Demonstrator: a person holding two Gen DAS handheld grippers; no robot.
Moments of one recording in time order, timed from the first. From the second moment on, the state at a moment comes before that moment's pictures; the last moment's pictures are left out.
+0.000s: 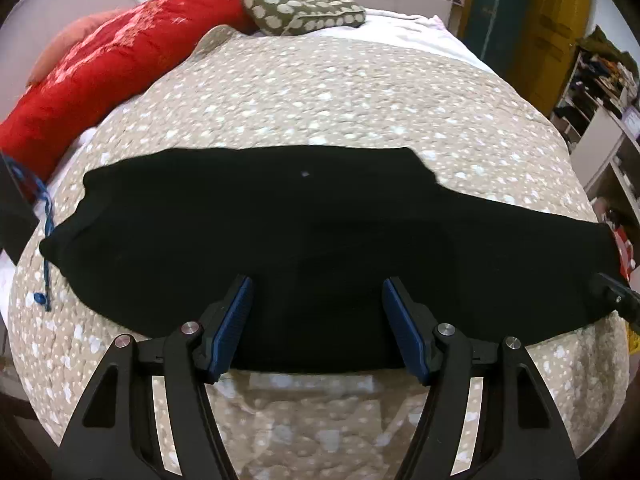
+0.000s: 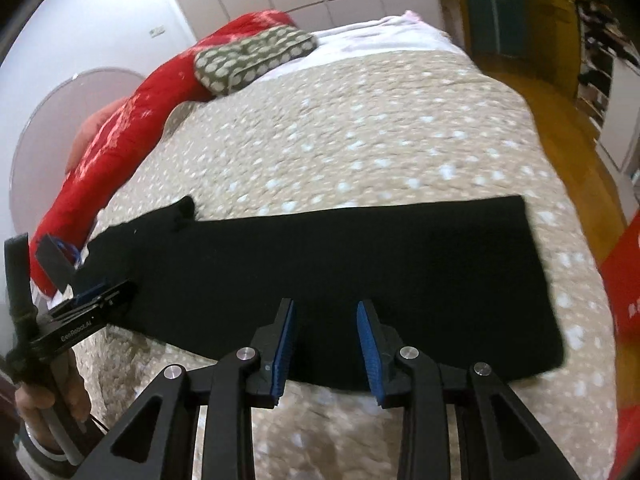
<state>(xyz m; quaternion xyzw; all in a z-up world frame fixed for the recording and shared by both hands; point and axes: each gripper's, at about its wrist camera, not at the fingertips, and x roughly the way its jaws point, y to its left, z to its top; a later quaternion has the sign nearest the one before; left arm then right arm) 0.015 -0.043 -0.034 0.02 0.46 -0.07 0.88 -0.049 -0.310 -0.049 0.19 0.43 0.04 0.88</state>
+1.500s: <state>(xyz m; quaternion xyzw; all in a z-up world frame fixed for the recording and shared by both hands) 0.039 -0.239 -0.034 0.08 0.50 -0.31 0.80 -0.110 -0.395 -0.069 0.25 0.44 -0.02 0.86</state>
